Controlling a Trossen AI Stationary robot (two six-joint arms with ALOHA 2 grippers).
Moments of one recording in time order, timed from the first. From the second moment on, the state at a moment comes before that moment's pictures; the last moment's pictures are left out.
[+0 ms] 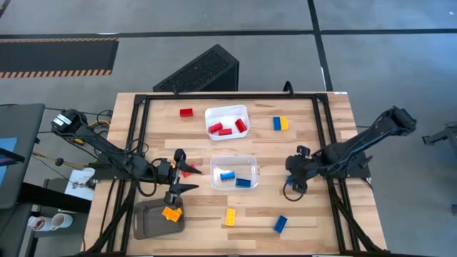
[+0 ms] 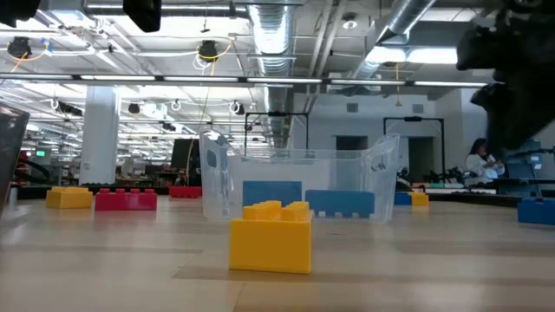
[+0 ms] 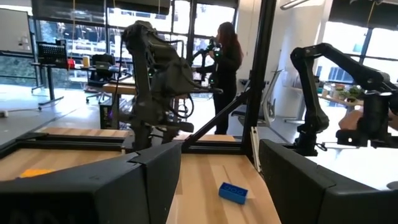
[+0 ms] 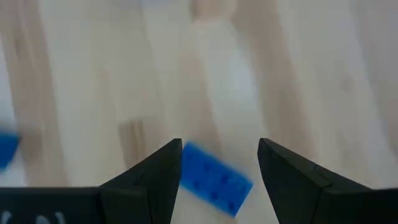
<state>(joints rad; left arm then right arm) -0.51 1.10 0.39 0.85 -0.39 -0.06 0.43 1.07 0.64 -0.76 0.25 0.62</state>
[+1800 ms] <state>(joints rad) -0.51 1.10 0.39 0.81 -0.41 -0.08 0.45 1.49 0.81 -0.84 0.18 0.20</state>
